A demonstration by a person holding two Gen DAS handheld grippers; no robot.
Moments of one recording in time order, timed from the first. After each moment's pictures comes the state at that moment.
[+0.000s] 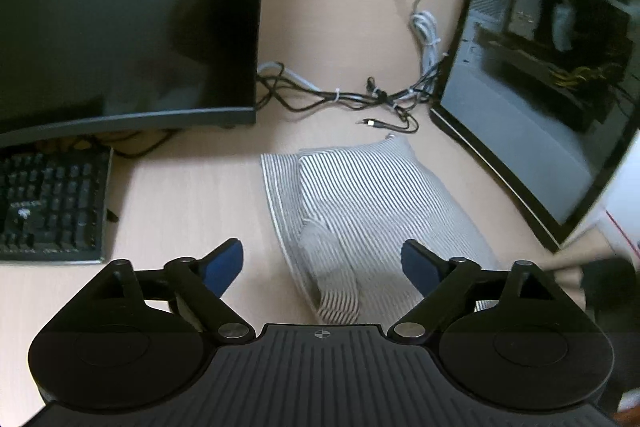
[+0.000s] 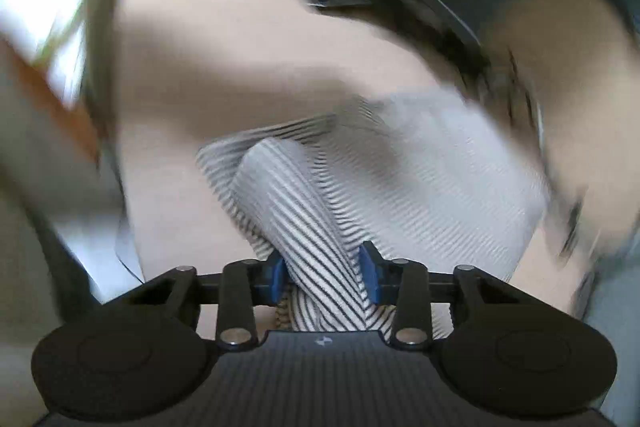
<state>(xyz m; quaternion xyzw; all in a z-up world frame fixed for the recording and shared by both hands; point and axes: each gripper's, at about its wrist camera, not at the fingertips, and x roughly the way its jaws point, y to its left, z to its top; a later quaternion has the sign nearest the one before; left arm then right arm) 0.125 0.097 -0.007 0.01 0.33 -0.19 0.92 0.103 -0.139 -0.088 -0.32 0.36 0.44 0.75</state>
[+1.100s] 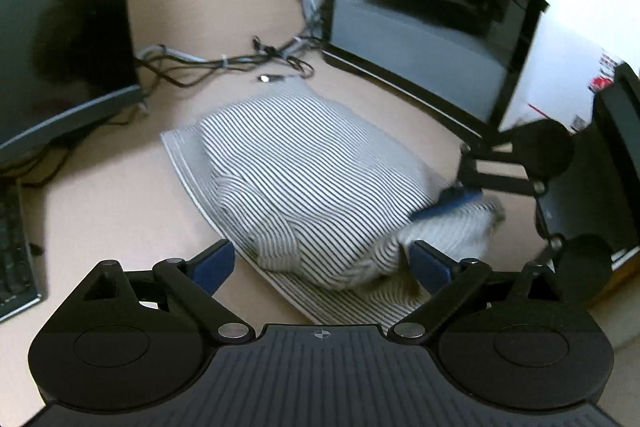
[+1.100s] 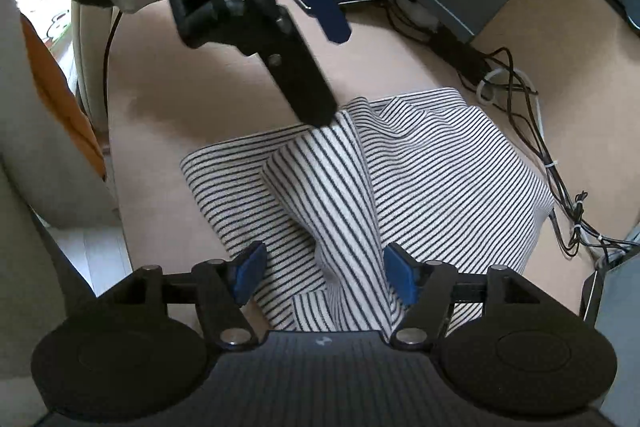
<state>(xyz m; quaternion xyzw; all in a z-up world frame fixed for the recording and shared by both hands) 0.121 0.084 -0.030 0.10 0.35 -0.35 0.86 0.071 -0.134 -0.114 -0.41 0.27 0.45 0.74</state>
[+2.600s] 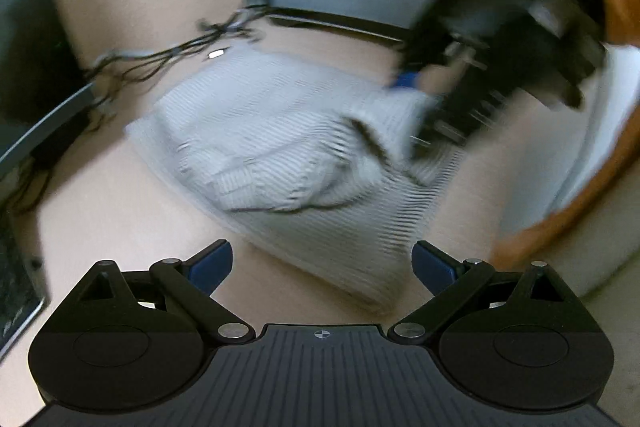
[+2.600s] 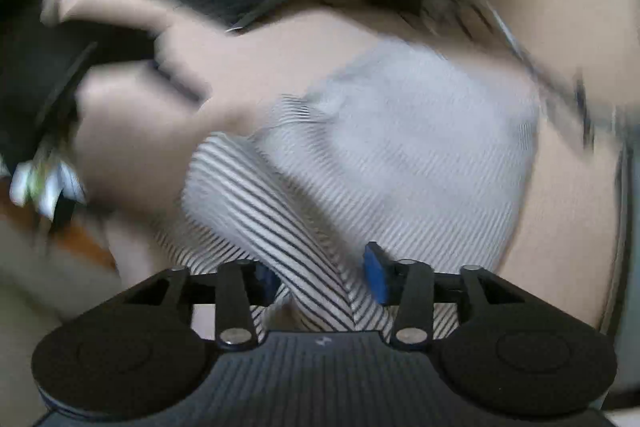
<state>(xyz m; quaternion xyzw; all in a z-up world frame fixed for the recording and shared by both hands) 0.099 0.096 -0.054 0.19 0.36 -0.37 0.84 0.098 -0.154 -0.087 -0.30 0.34 0.45 0.77</state>
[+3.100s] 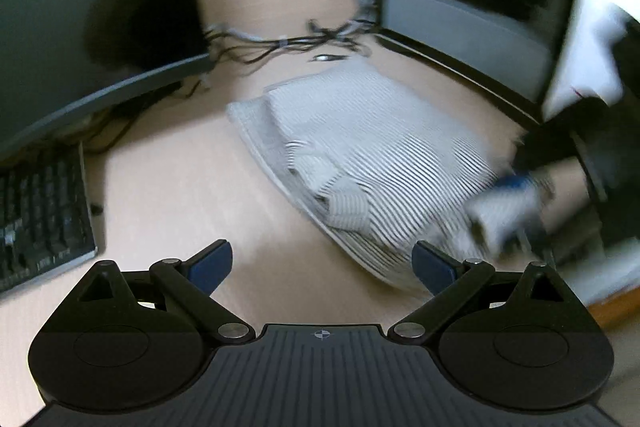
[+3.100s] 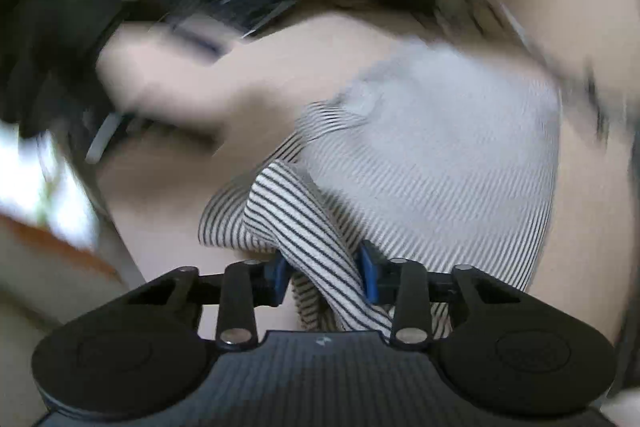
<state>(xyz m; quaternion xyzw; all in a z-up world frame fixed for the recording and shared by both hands) 0.109 0.115 -0.042 0.15 0.35 -0.30 0.87 0.125 -0.158 -0.089 -0.13 0.46 0.42 0.77</state>
